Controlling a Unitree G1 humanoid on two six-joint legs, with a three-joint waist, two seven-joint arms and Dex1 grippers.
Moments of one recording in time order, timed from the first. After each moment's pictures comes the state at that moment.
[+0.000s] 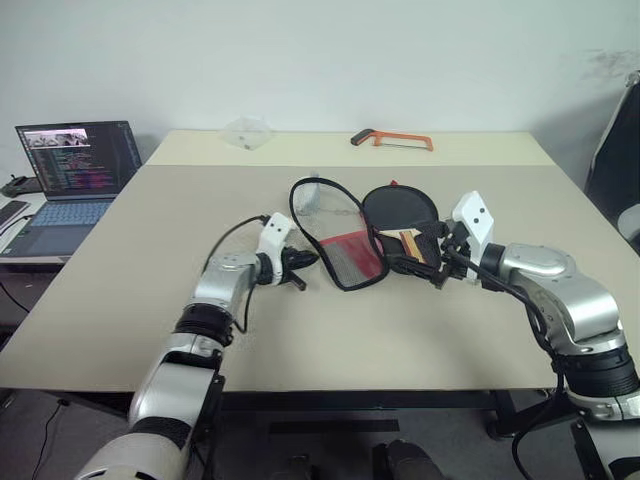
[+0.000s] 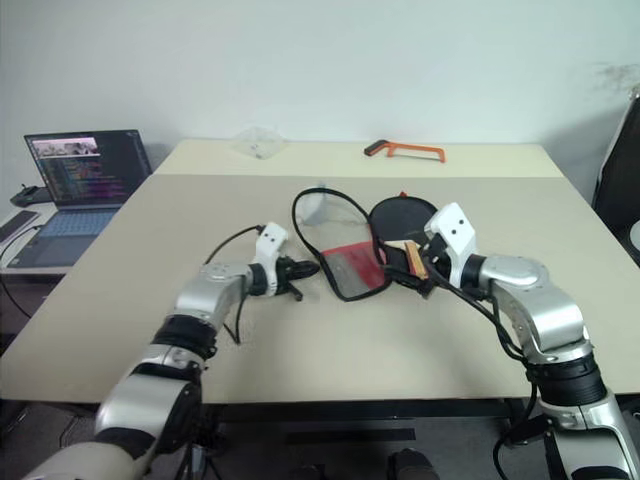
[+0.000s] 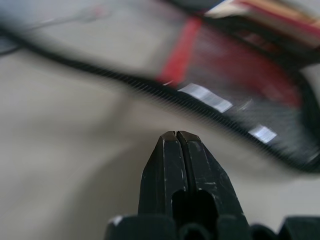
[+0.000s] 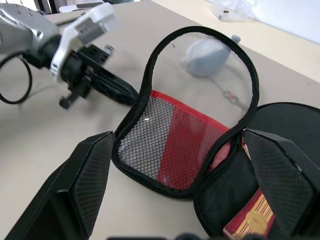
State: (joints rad) left arm -0.86 0.30 -0.08 0.74 -0.15 0.32 -0.83; right arm -0.59 -0.59 0.05 -0.20 0.37 0.67 0.76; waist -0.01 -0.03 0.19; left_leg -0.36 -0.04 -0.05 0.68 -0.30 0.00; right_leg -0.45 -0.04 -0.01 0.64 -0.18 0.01
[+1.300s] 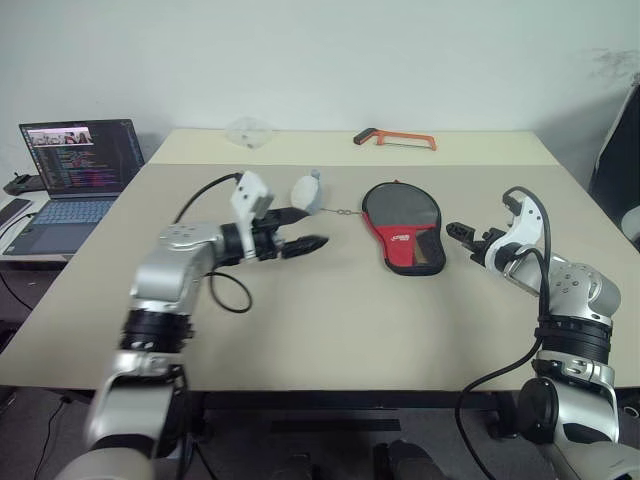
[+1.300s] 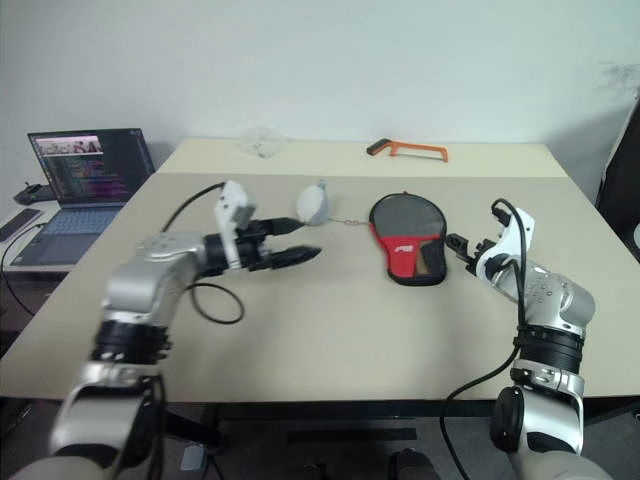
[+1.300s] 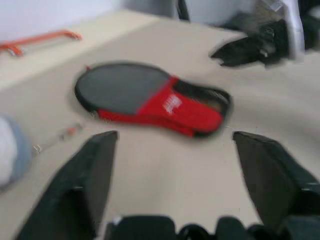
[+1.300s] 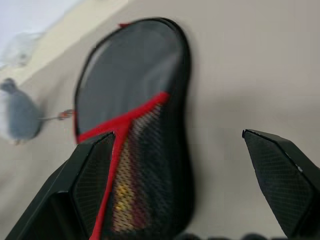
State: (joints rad) left arm -0.72 0.63 0.01 0.15 -0.37 0.57 -1.10; right arm -0.76 -0.32 -0.49 0.25 0.60 1.04 0.01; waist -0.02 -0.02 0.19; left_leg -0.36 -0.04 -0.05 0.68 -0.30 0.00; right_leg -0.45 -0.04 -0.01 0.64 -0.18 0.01
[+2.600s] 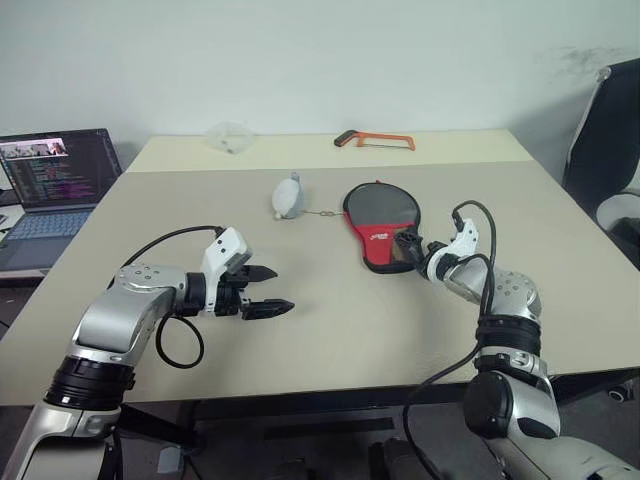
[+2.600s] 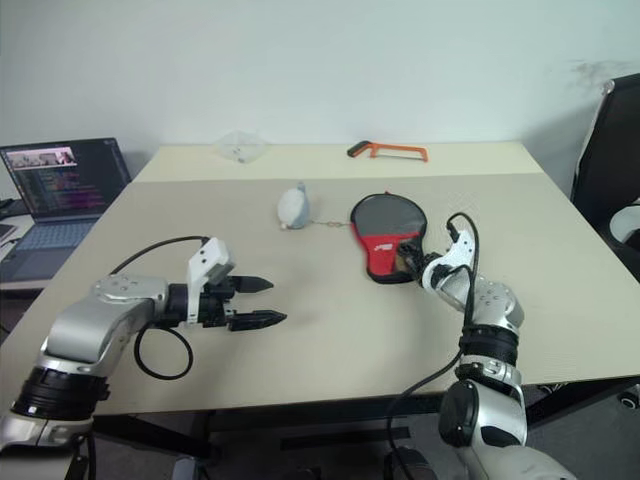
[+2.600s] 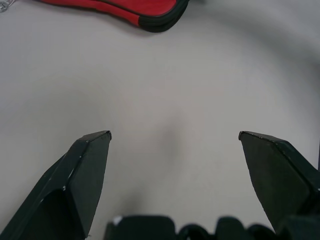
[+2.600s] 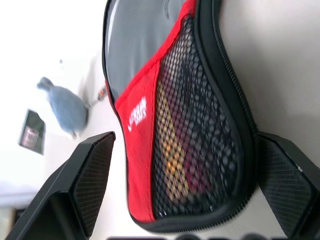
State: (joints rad) left arm -0.49 0.81 -0.04 -0.04 -0.38 0.69 -1.11; right arm -0.86 -0.03 -0.63 0.46 0.70 0.97 -0.10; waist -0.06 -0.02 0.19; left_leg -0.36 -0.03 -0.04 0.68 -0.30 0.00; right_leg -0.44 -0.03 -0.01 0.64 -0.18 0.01
